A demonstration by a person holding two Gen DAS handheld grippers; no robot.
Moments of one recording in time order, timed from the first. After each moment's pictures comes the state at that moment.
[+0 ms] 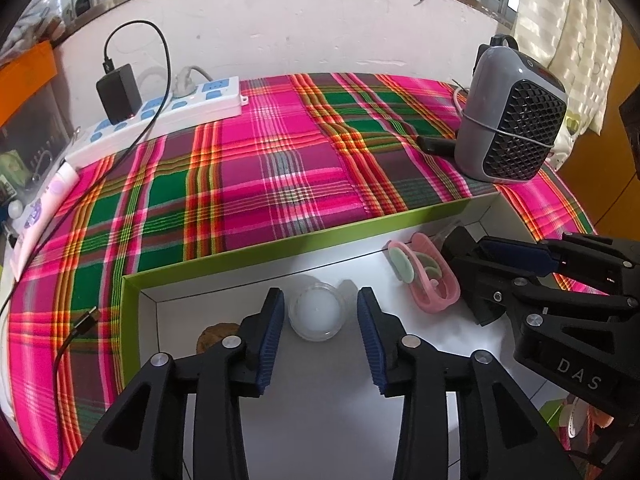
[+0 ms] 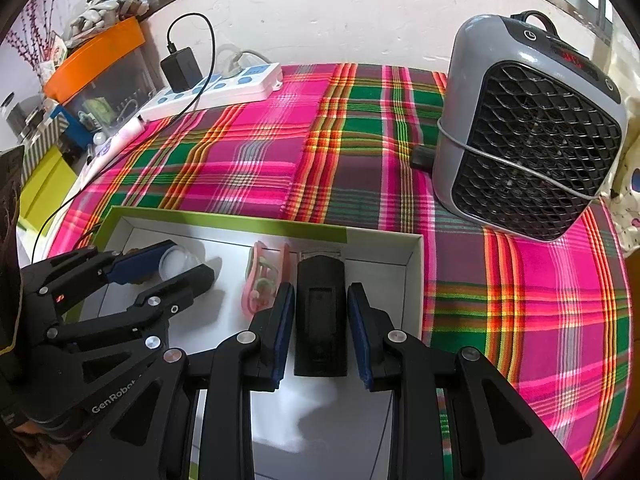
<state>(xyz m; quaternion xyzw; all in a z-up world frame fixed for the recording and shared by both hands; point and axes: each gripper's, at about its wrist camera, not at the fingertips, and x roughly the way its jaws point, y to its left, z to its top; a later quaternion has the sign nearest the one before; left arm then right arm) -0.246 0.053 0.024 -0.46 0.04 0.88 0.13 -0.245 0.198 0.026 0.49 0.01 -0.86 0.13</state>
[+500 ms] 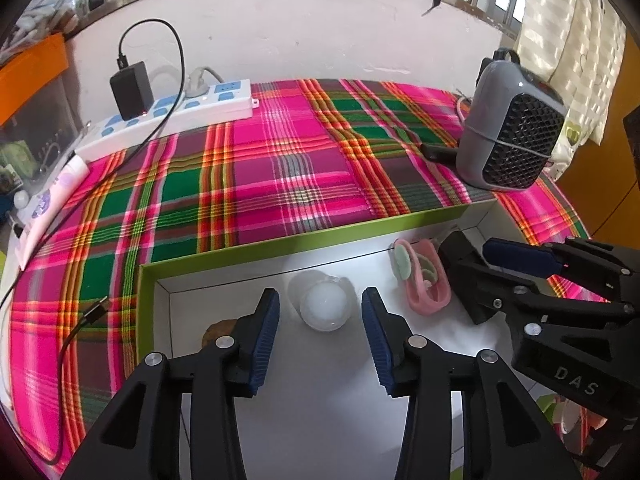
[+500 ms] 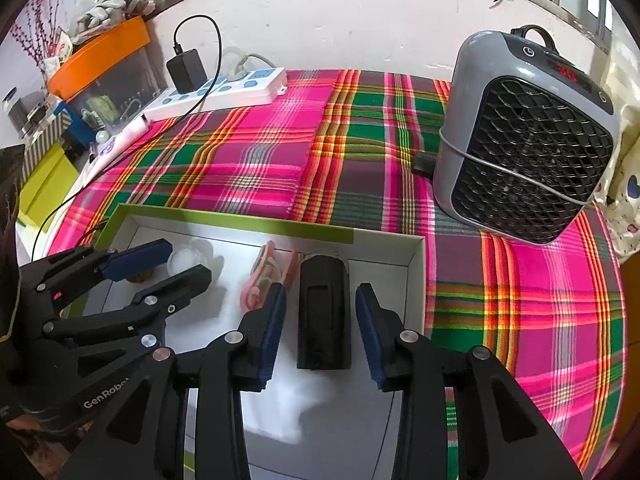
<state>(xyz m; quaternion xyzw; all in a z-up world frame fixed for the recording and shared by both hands) -0.238 0.045 0.031 -0.45 0.02 0.88 0.13 -0.240 0.193 0.030 0.48 0.02 -0.87 0.13</state>
